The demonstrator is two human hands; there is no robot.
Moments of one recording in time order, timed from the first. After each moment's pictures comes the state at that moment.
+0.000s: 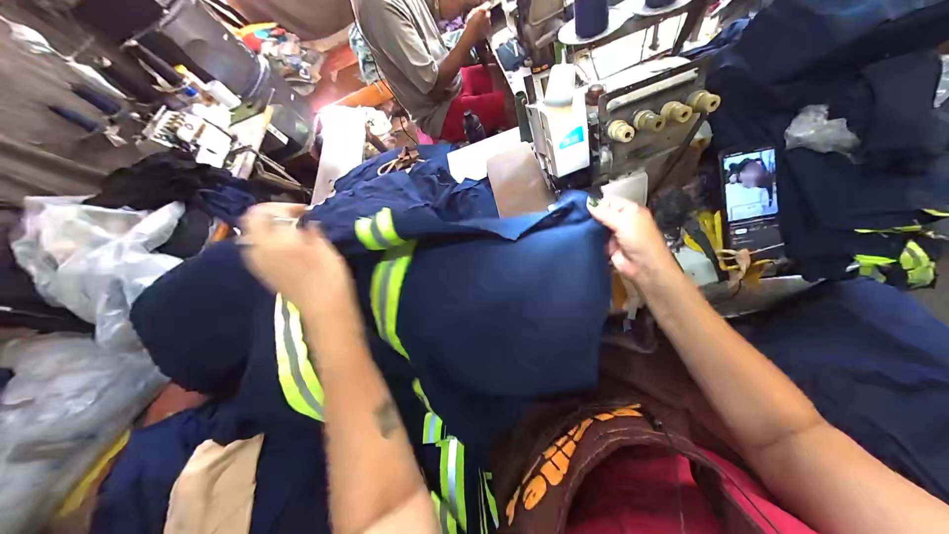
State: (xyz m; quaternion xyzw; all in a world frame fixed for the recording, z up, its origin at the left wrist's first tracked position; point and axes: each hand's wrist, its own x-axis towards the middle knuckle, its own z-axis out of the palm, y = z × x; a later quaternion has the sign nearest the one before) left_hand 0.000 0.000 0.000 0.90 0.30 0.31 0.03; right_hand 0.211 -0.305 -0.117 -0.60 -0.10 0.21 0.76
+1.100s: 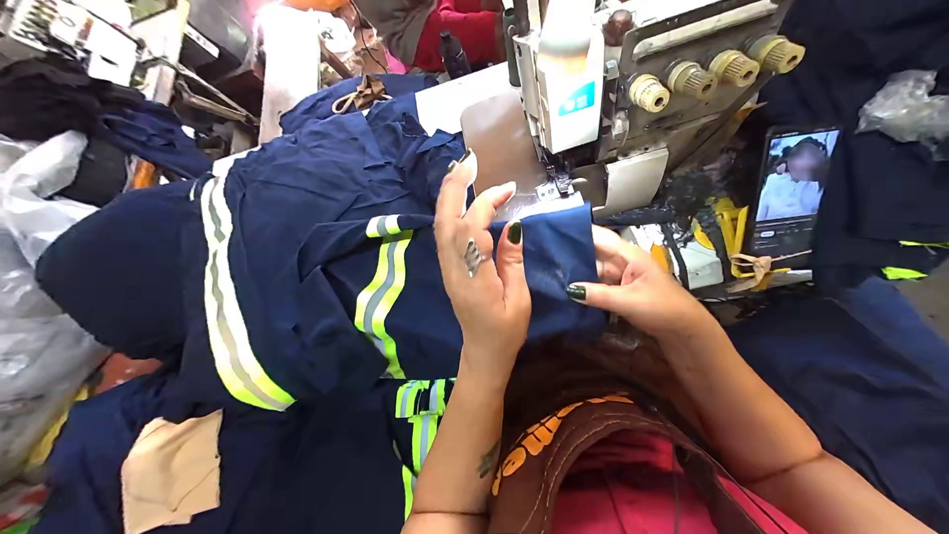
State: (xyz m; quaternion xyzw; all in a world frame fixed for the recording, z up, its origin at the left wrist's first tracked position) left_hand 0.094 -0.175 -0.081 0.83 0.04 0.45 0.33; right_hand 0.185 -0.337 -0.115 -0.47 -0.34 0.37 0.73
